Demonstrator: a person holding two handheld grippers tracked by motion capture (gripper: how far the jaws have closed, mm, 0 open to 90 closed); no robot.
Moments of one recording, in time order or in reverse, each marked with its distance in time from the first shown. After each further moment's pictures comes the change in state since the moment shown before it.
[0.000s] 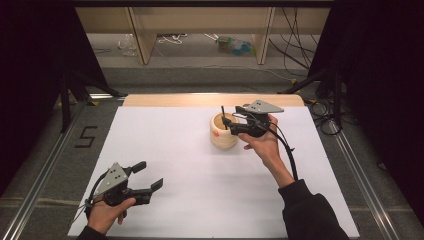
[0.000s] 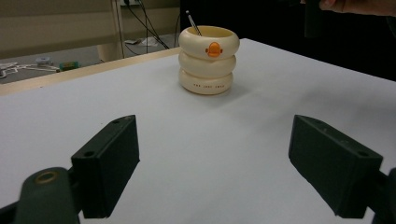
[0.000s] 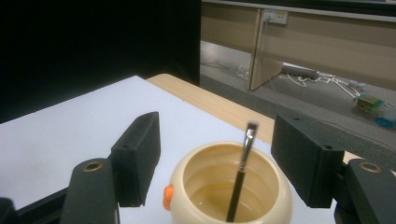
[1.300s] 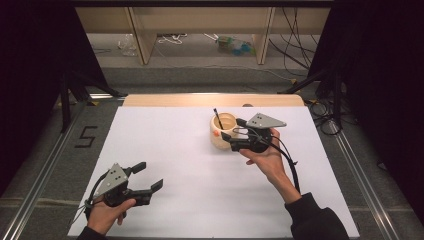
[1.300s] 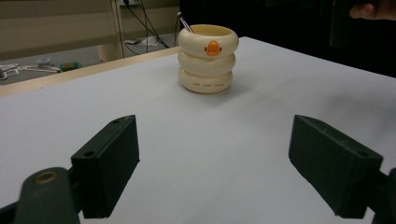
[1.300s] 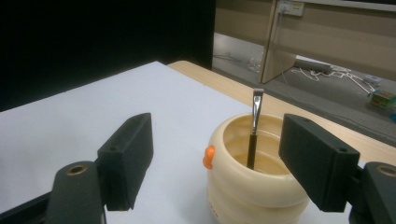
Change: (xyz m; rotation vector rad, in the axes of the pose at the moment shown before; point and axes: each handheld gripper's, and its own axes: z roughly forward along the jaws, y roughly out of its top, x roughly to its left) left arm -0.001 0.000 -0.001 -0.001 -0.001 0.004; right arm 0.027 -0.016 -0.025 0.015 0.045 -0.007
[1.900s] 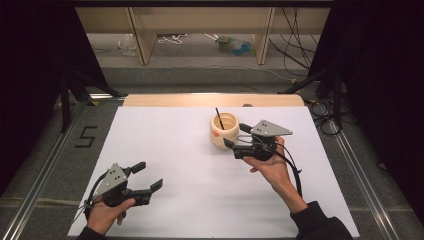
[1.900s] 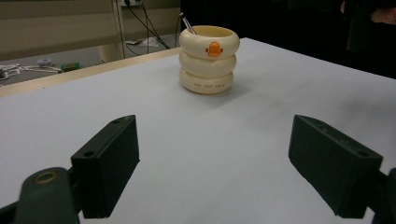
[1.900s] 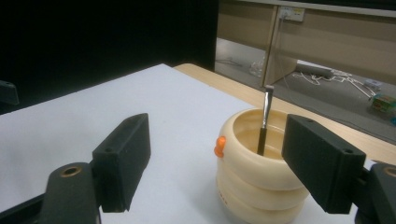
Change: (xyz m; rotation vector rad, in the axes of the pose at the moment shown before) left arm 0.000 0.000 -0.001 -0.001 0.003 -0.007; right arm 0.012 -0.007 -0.020 -0.005 0.006 0.004
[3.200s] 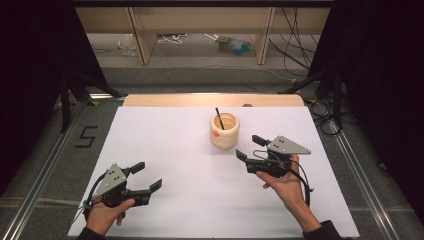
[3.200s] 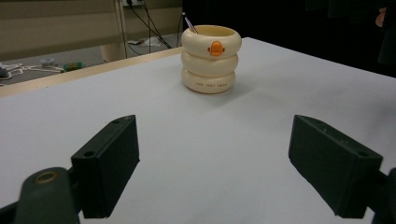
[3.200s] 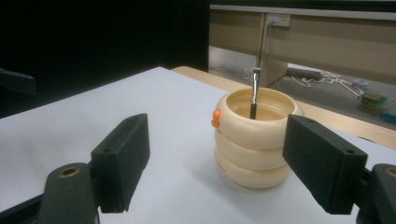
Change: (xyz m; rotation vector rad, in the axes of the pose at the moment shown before) left arm 0.001 0.000 -0.002 -0.001 0.006 0.016; right arm 0.005 -0.029 -0.042 -0.060 -0.036 0.036
